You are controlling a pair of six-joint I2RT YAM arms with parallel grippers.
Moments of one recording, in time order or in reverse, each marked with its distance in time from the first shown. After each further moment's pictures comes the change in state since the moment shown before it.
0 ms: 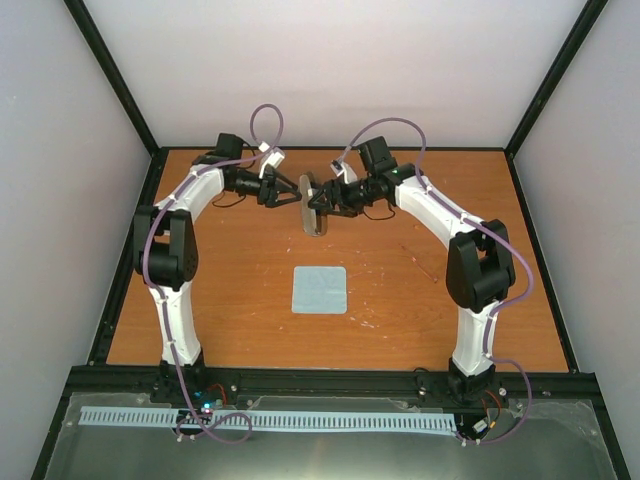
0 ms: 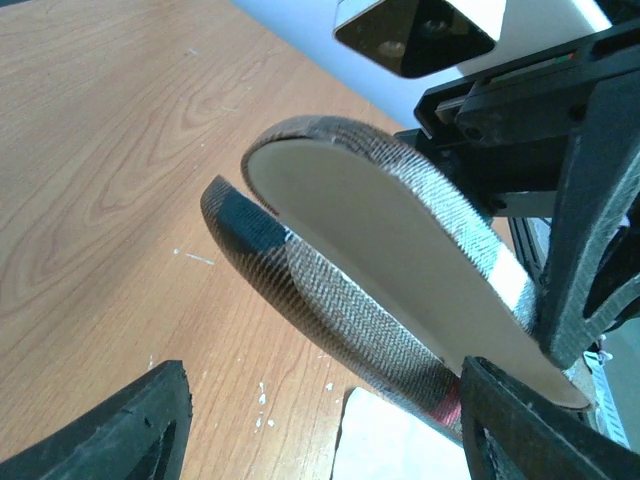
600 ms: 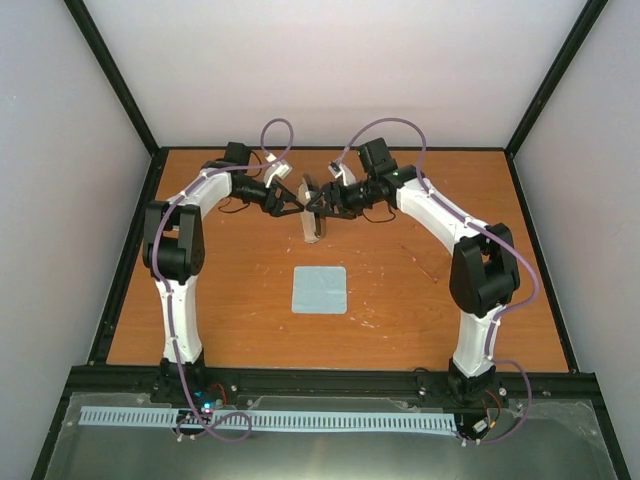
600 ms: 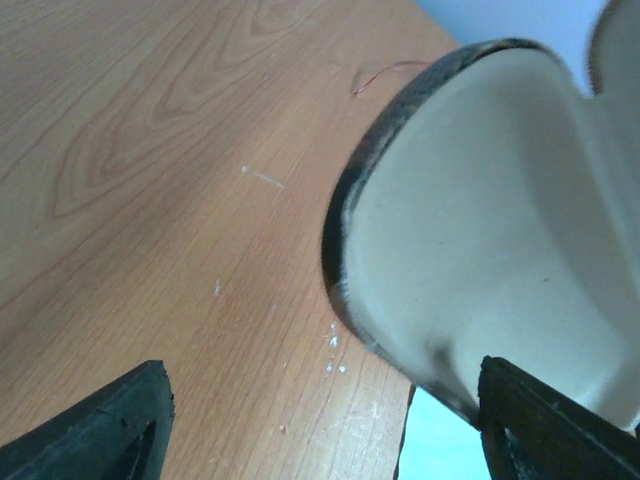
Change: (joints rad) left arm -0.011 0.085 0.001 0.003 -0.154 0.015; right arm 0.013 -0.040 -0.033 0.005 -0.012 -0.013
